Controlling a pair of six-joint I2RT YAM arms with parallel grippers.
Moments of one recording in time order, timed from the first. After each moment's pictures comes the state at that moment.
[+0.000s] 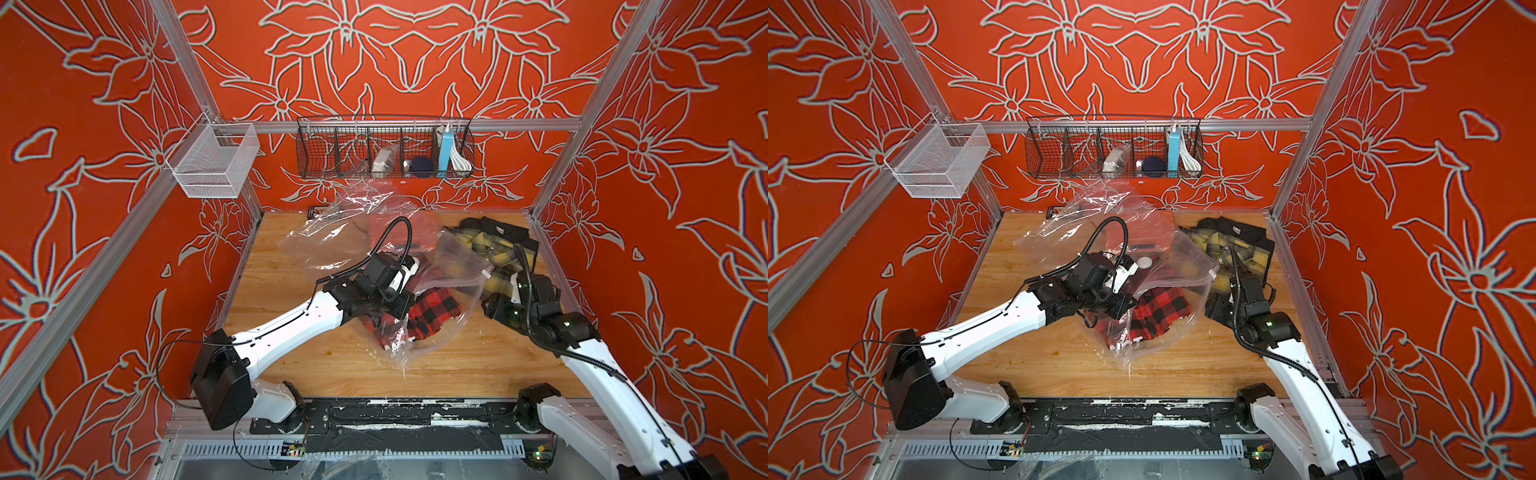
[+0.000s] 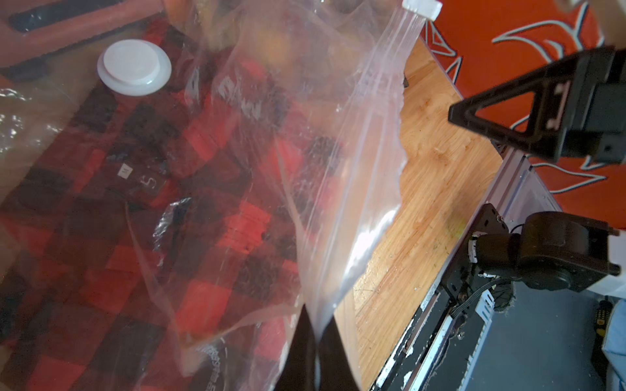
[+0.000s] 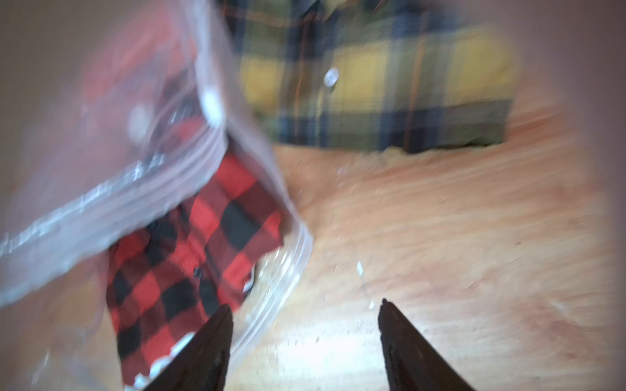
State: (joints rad) left arm -0.75 1.40 1.15 -0.52 0.24 -0.31; right arm 0.31 0.86 0.74 -0.79 -0.11 0.66
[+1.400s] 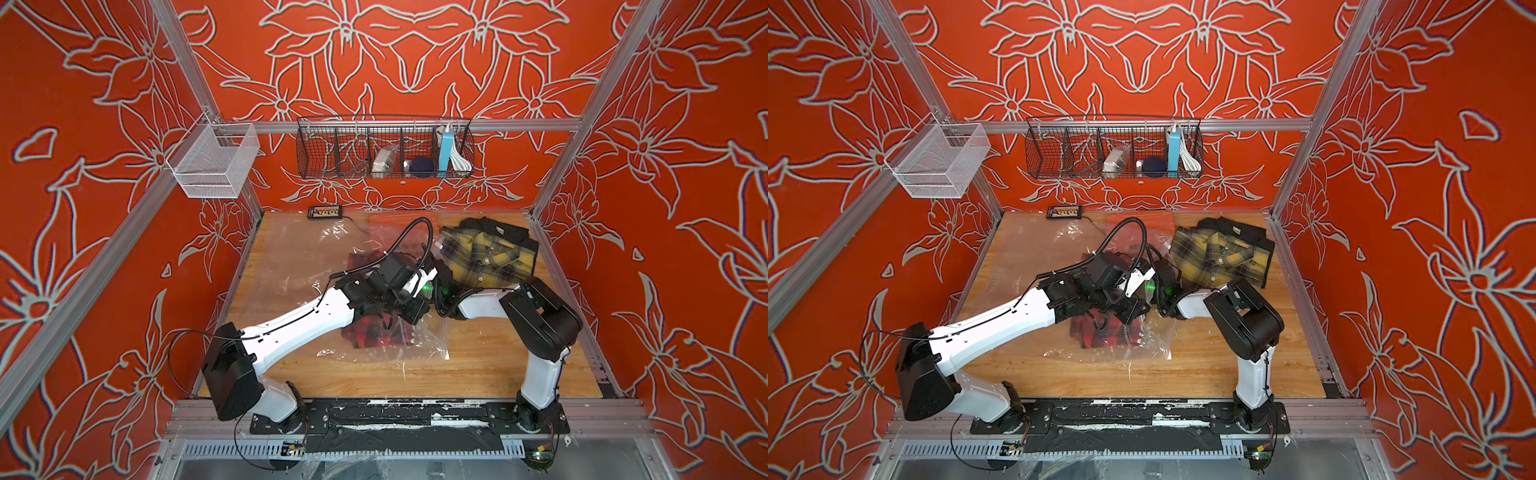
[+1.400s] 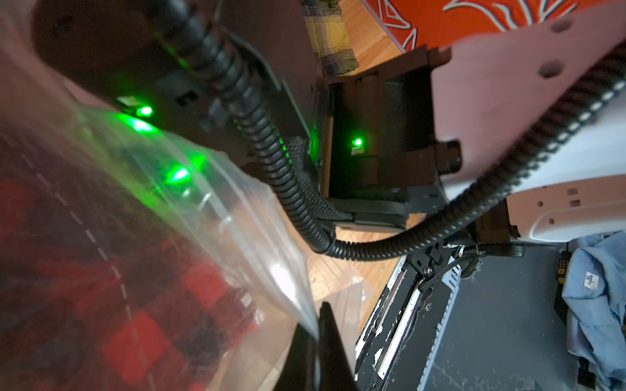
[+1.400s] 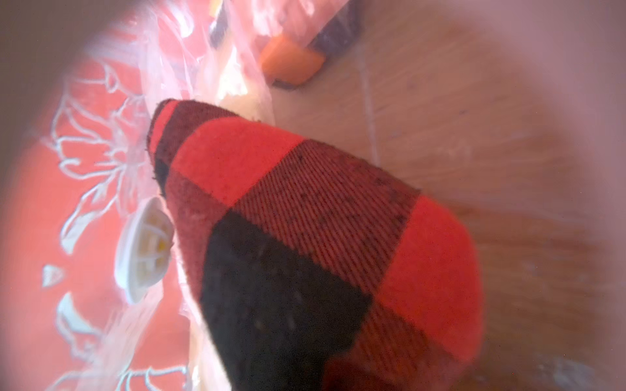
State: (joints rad) left arm -0.84 1.45 1.24 -0.59 0.29 -0.28; right arm 0.65 1.87 0.88 0.47 -0.35 1.02
